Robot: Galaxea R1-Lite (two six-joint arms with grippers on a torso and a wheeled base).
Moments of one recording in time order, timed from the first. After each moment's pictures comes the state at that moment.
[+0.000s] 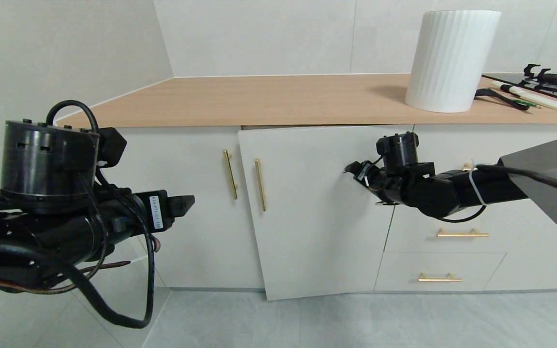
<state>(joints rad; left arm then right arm) -0.44 1.44 -0.86 -0.10 0.44 -0.31 0.43 2.22 -1.52 -0.31 -0.25 0.81</state>
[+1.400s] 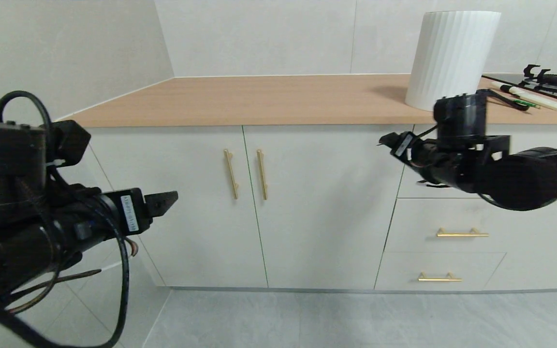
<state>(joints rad) -0.45 1.33 -0.81 -0.10 0.45 -0.32 0.40 1.87 -1.28 -0.34 -0.35 0.68</state>
